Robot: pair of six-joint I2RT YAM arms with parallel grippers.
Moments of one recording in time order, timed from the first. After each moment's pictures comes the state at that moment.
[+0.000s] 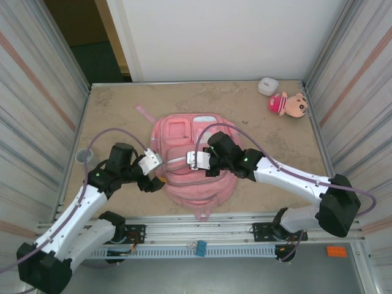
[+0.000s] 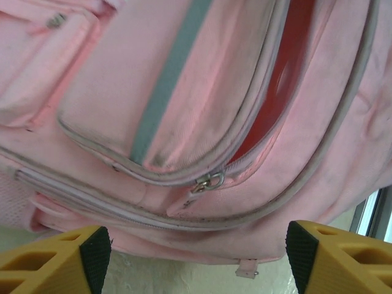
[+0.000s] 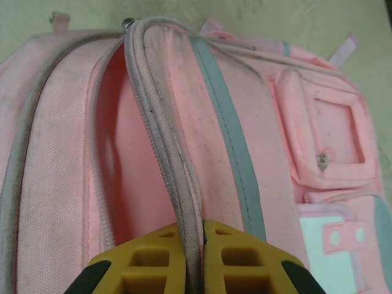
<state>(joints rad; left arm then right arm) -0.40 0.84 0.64 -0.66 0.45 0.52 0.90 1.31 0.95 -0.36 -0.12 -0.74</state>
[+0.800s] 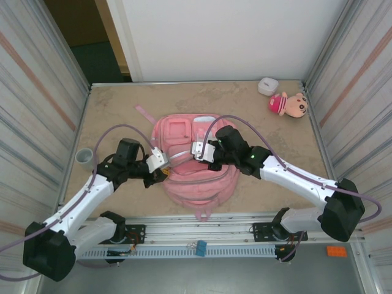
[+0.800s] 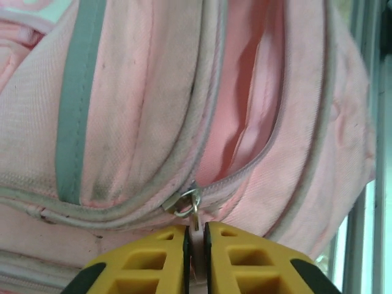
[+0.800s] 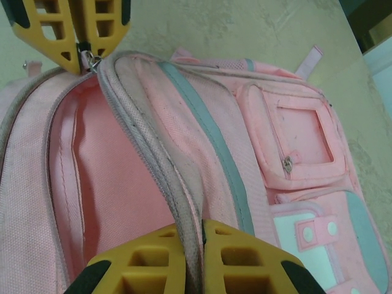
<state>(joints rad) -0.40 0.96 0.64 -0.55 0.63 0.58 0.83 1.27 0.95 -0.32 -0.19 -0.65</state>
